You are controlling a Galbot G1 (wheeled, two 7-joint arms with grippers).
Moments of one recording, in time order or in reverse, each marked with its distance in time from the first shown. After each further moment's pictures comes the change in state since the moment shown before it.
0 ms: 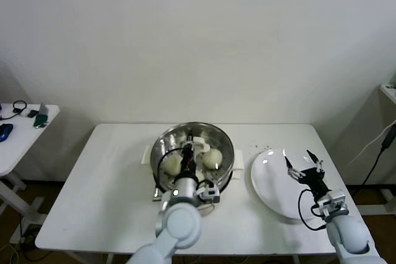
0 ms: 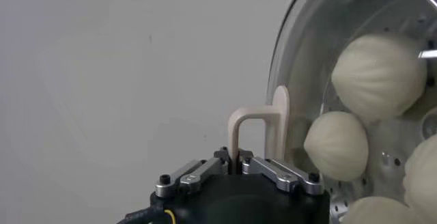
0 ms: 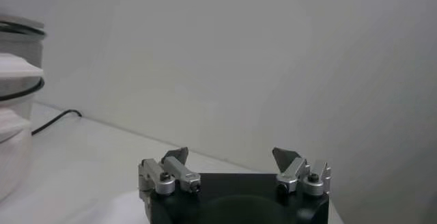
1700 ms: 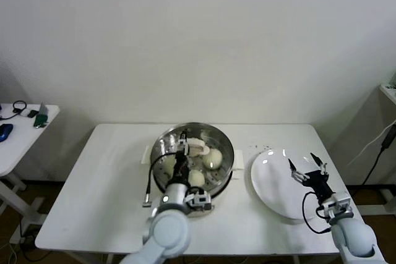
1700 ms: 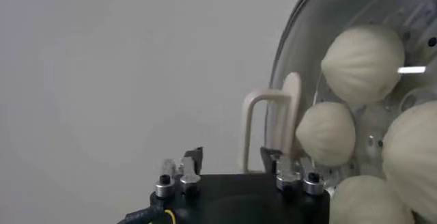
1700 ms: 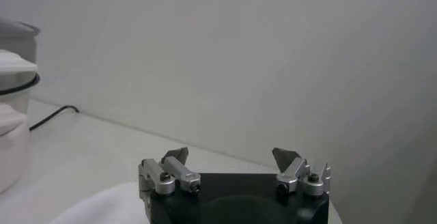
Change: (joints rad) left arm 0.060 0.072 -0.028 -0.090 -0.078 -0.018 -0.018; right arm -0.021 0.012 0.047 0.007 0.005 -0.025 -0.038
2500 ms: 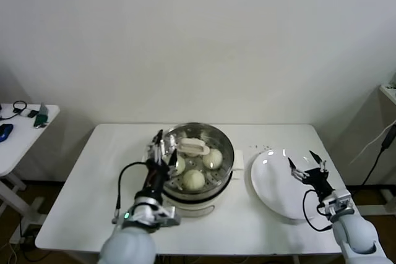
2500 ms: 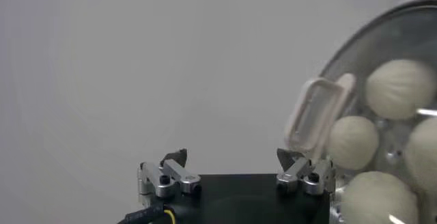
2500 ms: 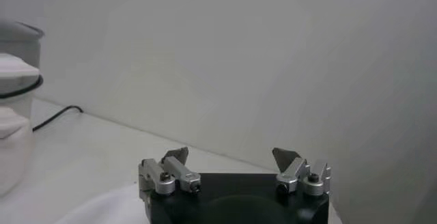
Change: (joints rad) left arm 0.215 0.135 -0.204 -0.217 -0.477 -0.162 -0.262; right arm 0.011 -0.014 -0.004 0.009 0.004 -0.016 -0.020
